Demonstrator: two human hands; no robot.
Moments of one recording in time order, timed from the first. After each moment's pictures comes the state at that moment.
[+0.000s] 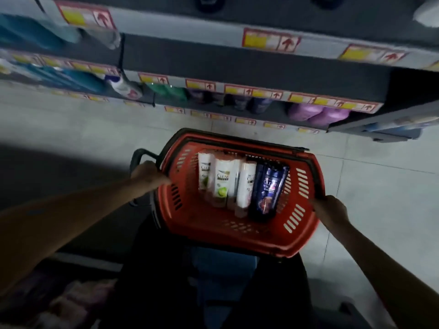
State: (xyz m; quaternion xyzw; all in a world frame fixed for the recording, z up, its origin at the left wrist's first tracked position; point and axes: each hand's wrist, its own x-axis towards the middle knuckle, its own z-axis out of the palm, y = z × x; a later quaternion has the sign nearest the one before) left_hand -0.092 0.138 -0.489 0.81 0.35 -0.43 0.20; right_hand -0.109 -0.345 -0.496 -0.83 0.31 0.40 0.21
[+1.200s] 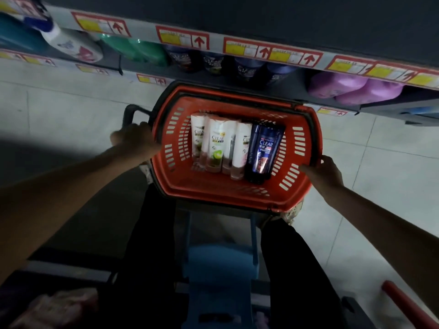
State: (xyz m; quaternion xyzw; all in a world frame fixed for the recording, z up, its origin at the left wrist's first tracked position) left_hand -0.009 0.142 -0.659 0.89 0.19 -0.41 0.00; right_hand -0.020 -0.297 -0.665 -0.83 0.34 0.36 0.25
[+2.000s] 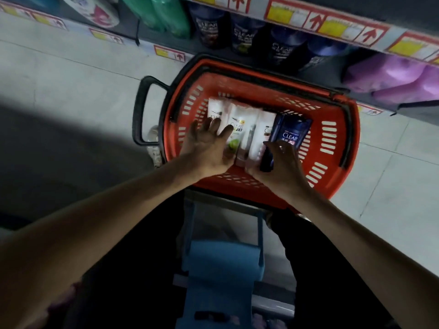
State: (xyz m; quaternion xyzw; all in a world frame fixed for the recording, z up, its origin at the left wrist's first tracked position) left_hand -0.057 0.049 -0.695 0.94 -0.09 -0.32 0.03; right_hand -0.062 -0.178 -0.705 -0.91 -0.05 0.37 0.20
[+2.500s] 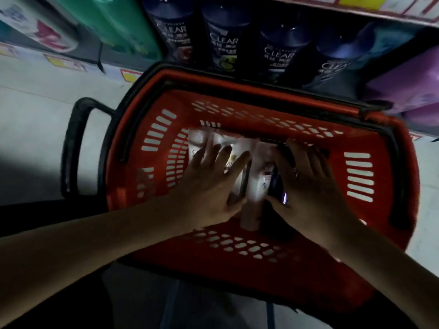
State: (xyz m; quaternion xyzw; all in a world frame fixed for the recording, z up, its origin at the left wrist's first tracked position) left_hand -0.047 0.013 -0.809 0.96 -0.17 -0.21 0.06; right_hand -0.014 -0.215 -0.793 -0.94 -0.26 0.20 0.06
